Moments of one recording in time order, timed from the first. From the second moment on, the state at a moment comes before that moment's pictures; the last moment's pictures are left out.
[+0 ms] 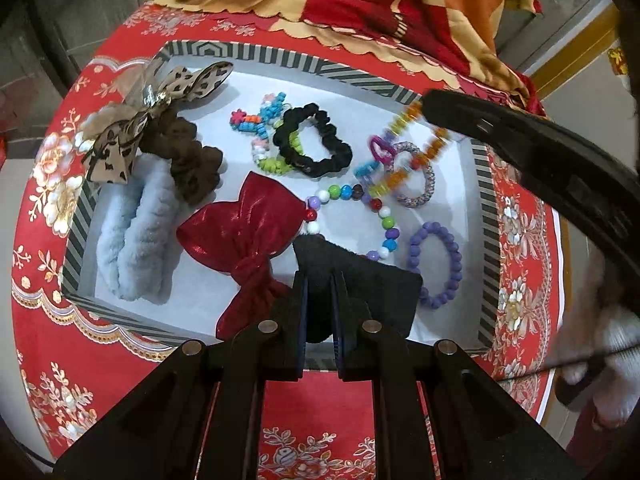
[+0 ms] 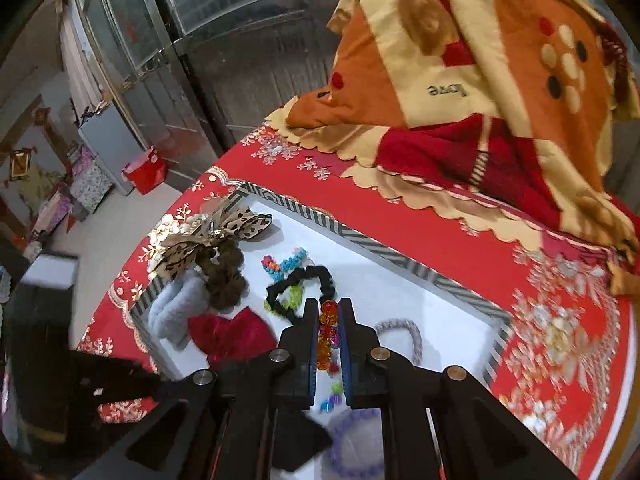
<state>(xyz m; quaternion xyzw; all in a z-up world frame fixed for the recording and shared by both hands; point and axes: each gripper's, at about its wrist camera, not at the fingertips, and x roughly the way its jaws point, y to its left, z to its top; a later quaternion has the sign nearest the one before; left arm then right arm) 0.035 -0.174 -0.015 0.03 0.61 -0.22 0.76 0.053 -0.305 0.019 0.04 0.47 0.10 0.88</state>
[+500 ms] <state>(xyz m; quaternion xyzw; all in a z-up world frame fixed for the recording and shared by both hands) 0.038 -0.182 -0.018 0.05 0.60 -0.20 0.77 0.098 -0.349 -0.050 0.08 0.50 0.05 0.86</state>
